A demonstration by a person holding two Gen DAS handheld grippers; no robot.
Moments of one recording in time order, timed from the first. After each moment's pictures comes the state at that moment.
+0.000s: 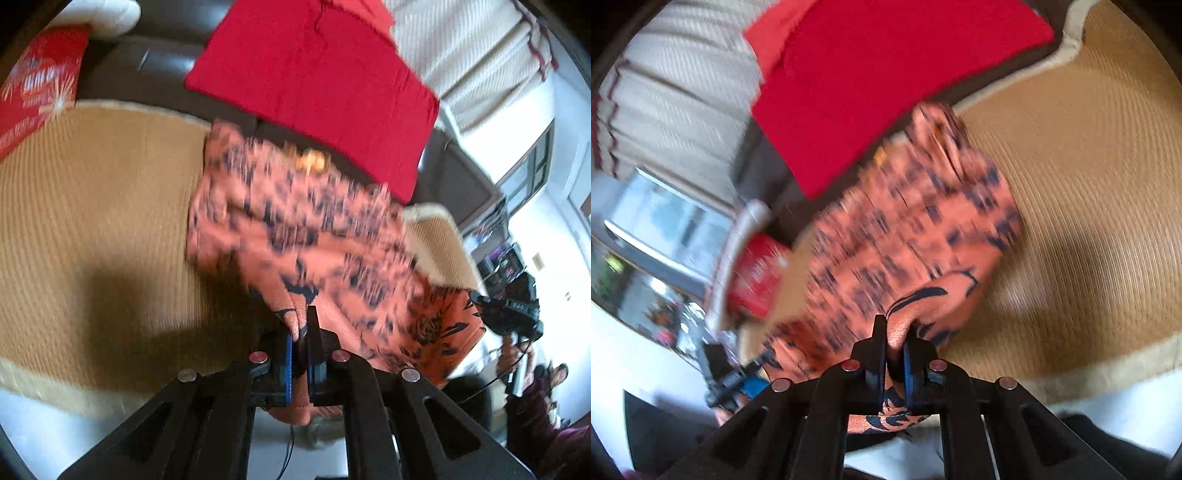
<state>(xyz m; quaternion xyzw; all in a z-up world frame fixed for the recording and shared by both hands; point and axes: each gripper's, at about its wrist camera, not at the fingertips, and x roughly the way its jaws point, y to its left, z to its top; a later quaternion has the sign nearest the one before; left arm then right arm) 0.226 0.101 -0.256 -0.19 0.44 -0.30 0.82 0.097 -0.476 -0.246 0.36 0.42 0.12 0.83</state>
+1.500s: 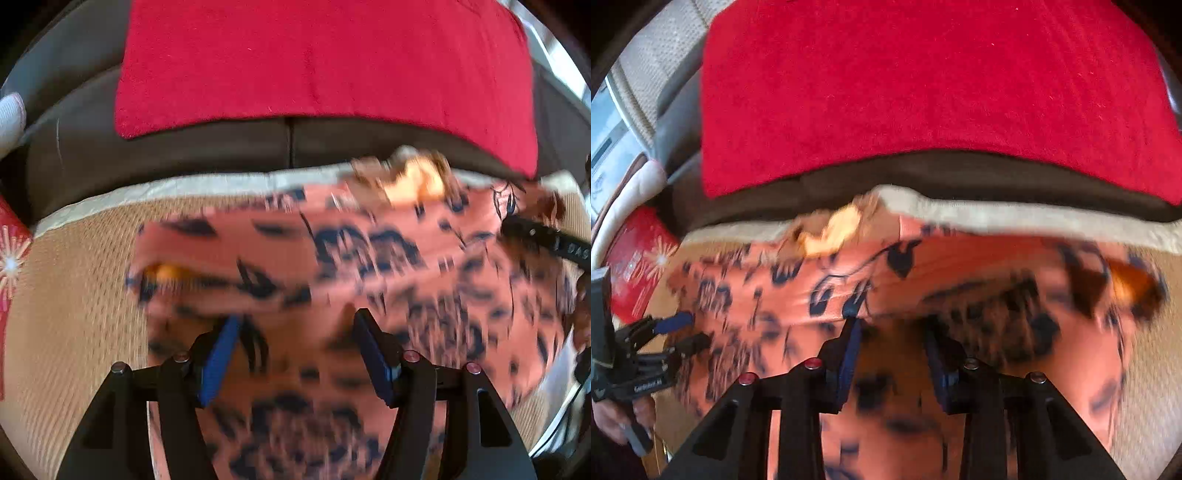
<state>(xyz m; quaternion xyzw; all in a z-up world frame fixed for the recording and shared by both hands) 0.466 -0.043 -0.310 0.03 0.51 -0.17 0.84 0.462 -0.399 -0.287 0.10 0.48 0.04 0.87</state>
